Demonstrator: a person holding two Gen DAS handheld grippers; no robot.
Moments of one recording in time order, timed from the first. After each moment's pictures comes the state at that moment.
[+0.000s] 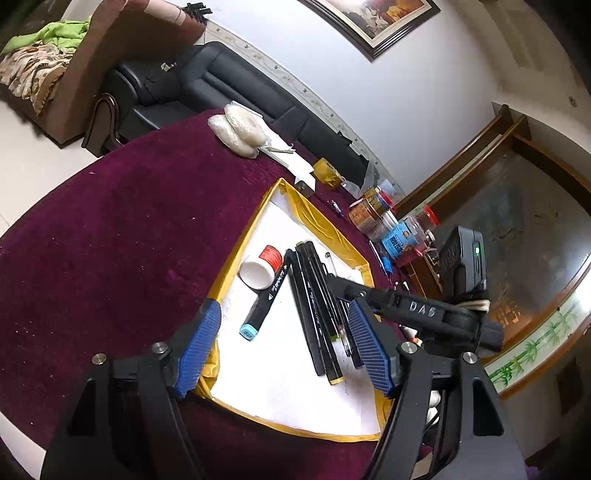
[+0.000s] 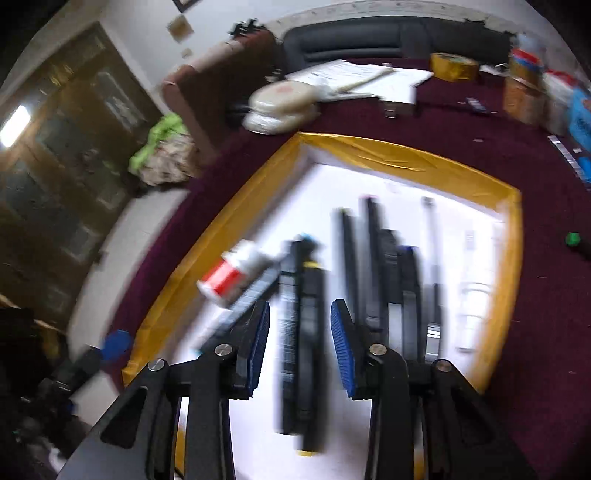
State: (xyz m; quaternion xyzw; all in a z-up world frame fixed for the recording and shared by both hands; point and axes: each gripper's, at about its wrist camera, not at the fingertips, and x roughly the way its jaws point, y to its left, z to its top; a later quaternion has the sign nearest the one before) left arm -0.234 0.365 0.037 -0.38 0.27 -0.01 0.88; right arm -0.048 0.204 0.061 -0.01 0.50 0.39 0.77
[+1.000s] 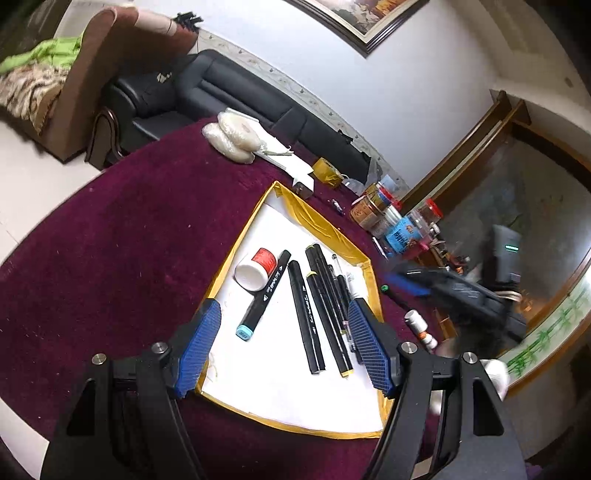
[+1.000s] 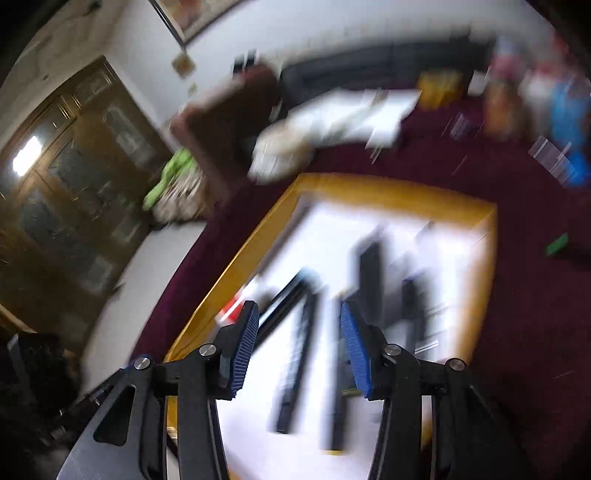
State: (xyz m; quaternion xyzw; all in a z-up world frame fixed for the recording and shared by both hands) left arm -0.235 0.355 0.048 -0.36 0.28 0.00 0.89; right arm -0.044 0.147 0.097 0.02 0.42 0.37 0.83
